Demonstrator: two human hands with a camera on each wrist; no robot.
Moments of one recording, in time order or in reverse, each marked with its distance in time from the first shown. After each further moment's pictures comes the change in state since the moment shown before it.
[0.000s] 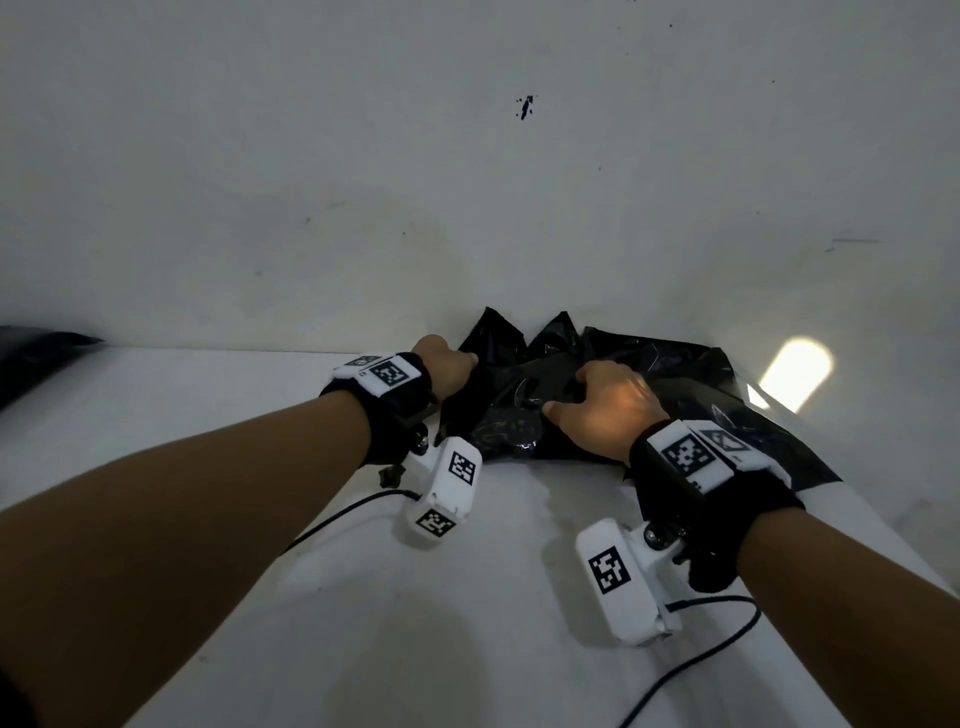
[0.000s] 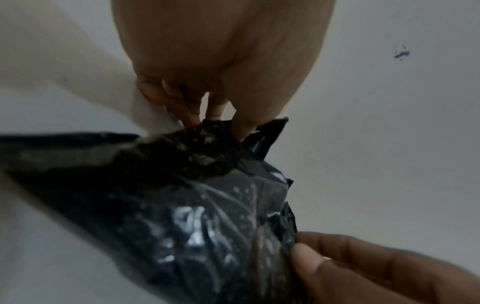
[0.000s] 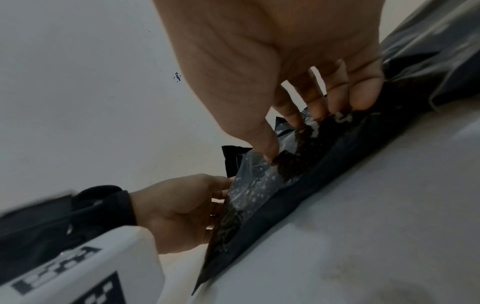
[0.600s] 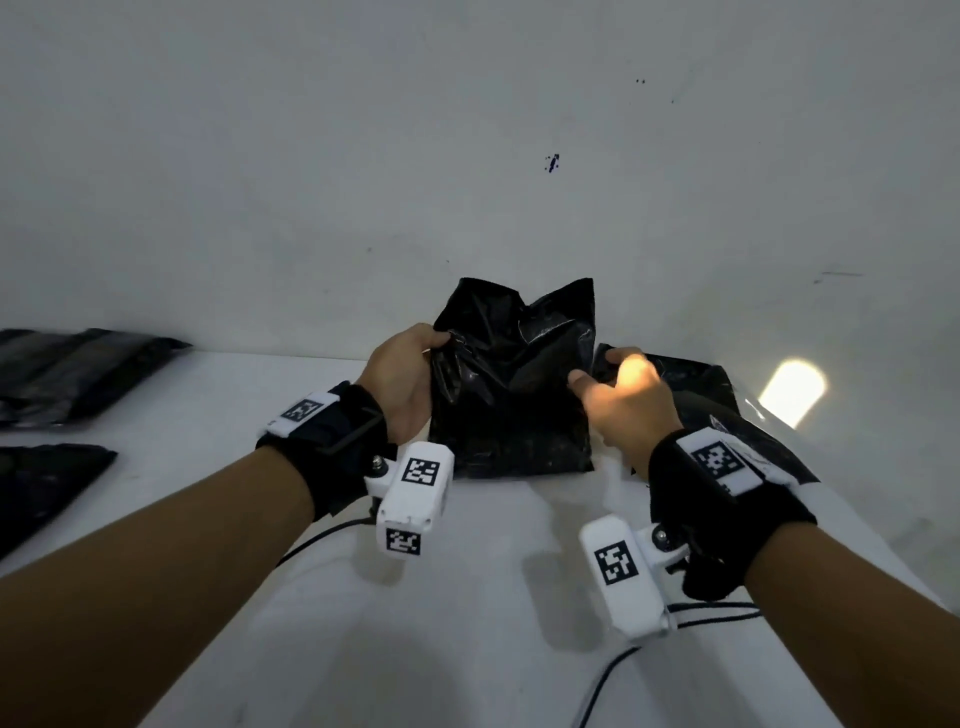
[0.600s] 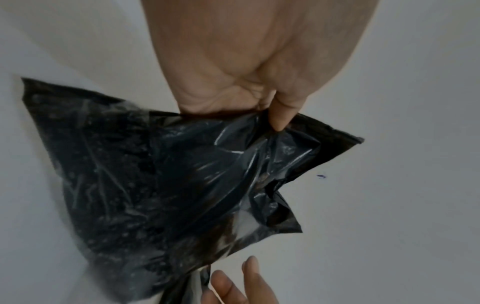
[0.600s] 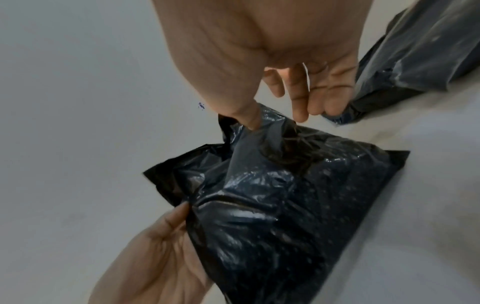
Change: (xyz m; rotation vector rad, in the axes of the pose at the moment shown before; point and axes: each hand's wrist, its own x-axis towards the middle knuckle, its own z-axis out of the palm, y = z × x) left_hand -0.114 -0.002 -0.063 -1.082 -0.230 0.070; right_hand -0.058 -0.031 -0.025 0.538 0.186 0.005
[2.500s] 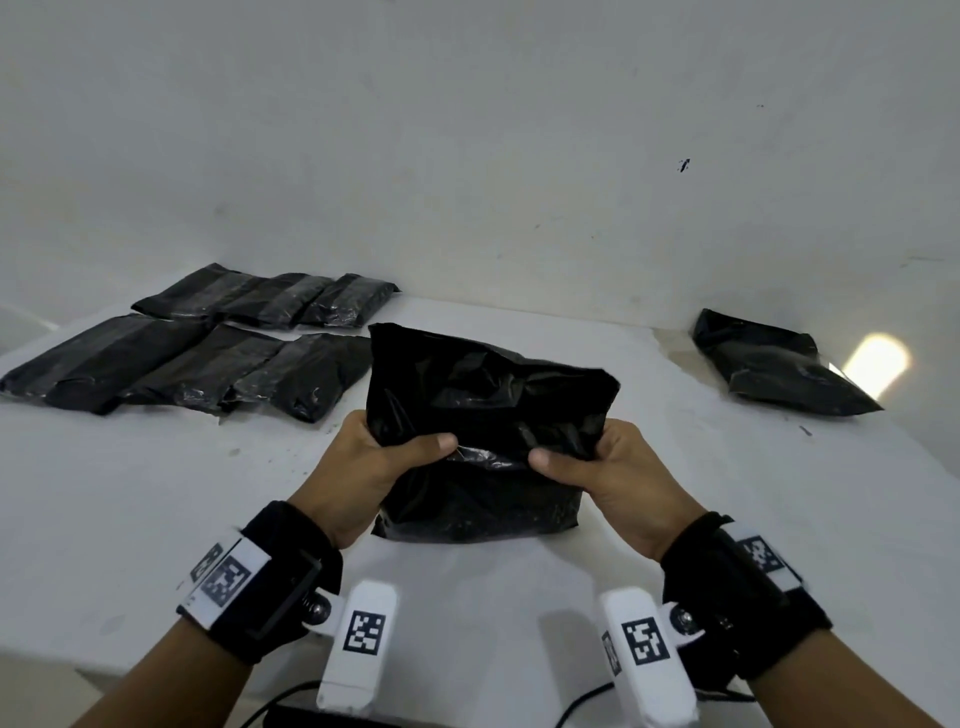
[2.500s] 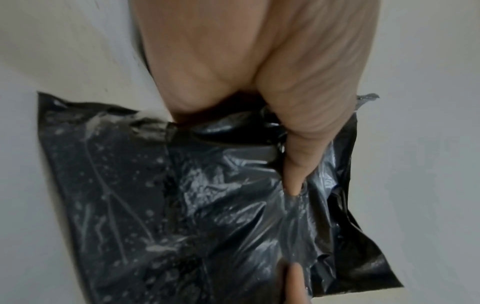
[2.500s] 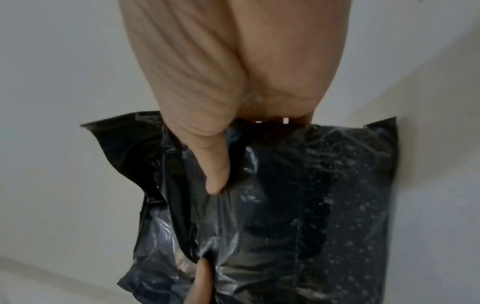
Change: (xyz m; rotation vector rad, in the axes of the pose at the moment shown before) left_hand -0.323 -0.014 -0.127 0.265 0.084 0.341; right_hand -0.273 -0.044 0.054 0.729 -0.708 -0.155
